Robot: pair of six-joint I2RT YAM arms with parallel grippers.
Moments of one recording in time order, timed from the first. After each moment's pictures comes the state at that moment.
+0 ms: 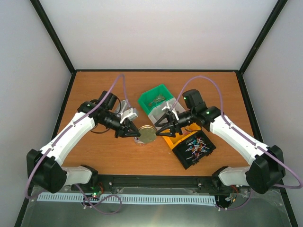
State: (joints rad) left arm -0.42 1.26 1.10 -1.07 1.00 0.58; right arm 0.56 1.29 1.04 -0.53 -1.13 -0.31
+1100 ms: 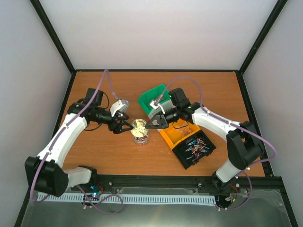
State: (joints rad) left arm -0.22 1.25 1.09 -0.99 0.93 0.56; right arm 0.61 1.59 1.10 -0.32 -1.17 0.07
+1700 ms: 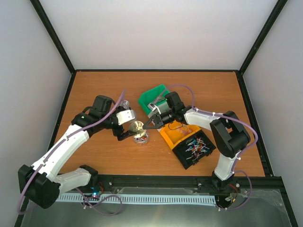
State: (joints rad) left arm -0.43 1.08 0.95 -0.74 0.52 0.65; right arm 0.60 1.80 1.07 -0.07 -1.22 0.43
